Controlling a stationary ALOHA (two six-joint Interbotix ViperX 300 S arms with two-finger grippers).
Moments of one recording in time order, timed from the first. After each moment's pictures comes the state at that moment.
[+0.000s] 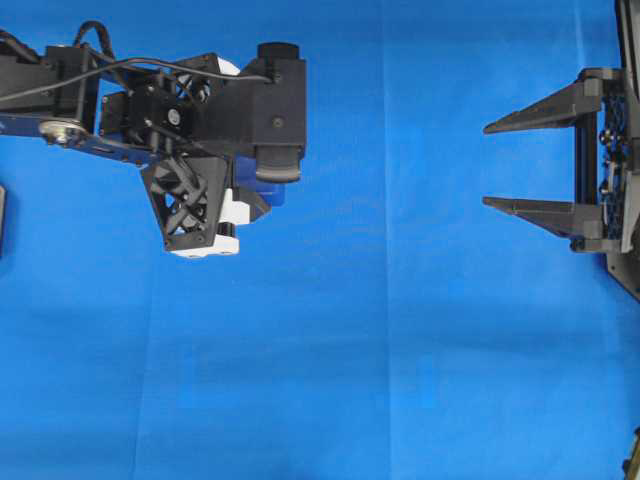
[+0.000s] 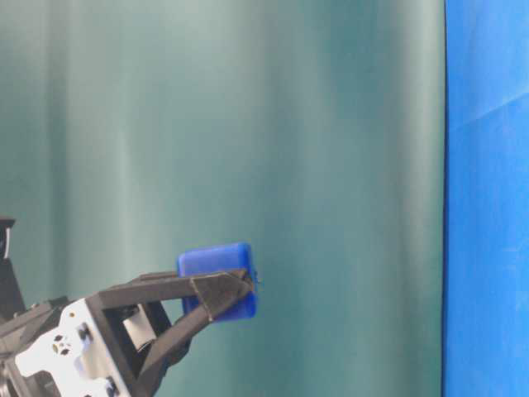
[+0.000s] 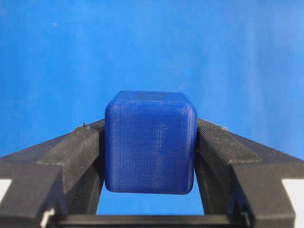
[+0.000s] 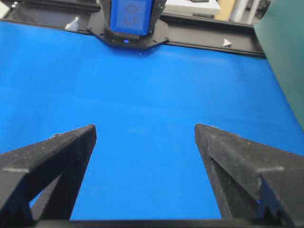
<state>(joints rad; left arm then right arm) 0.00 -0.14 0.19 0.02 0.90 -0.04 -0.04 -0.87 1.11 0.00 -0.16 0.02</state>
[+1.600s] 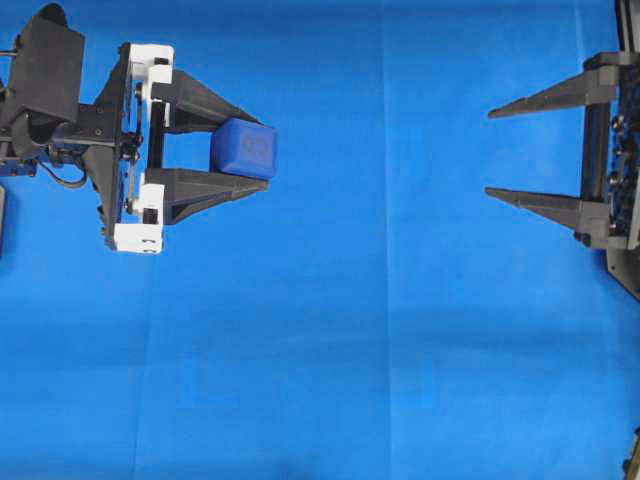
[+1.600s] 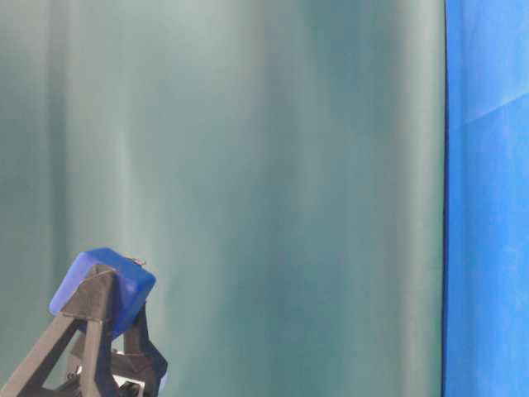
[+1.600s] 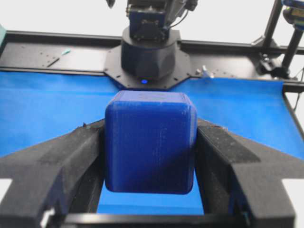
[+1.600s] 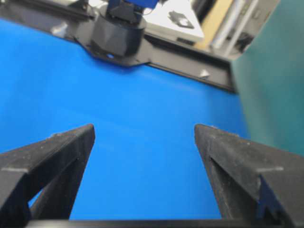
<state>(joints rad) 0.00 -0.44 0.72 0.02 -0.22 -0.06 -0.04 -0.88 1.00 -0.13 -0.07 -0.12</state>
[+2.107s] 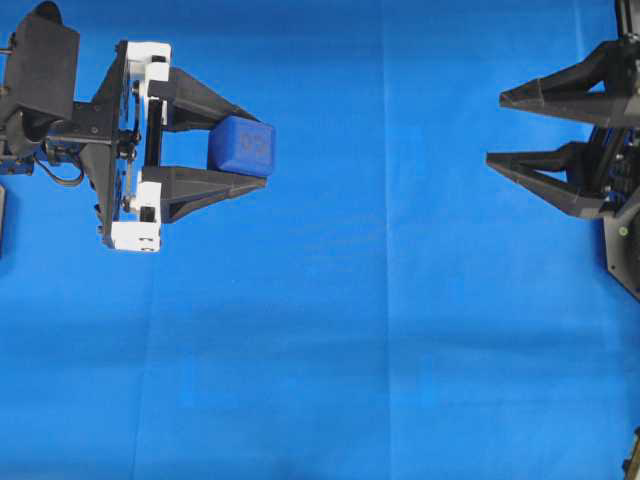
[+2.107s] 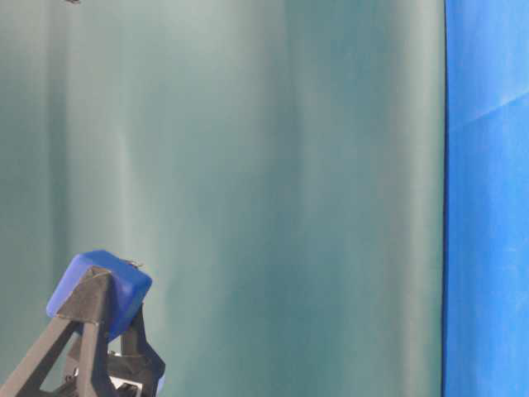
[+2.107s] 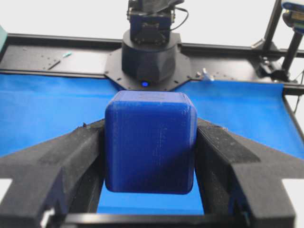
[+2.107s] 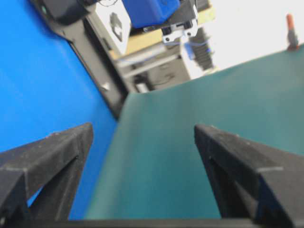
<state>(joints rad) 0.00 -0.44 0.72 0.02 -0.23 -0.06 -0.03 -0.87 0.94 -0.58 -0.02 -0.47</state>
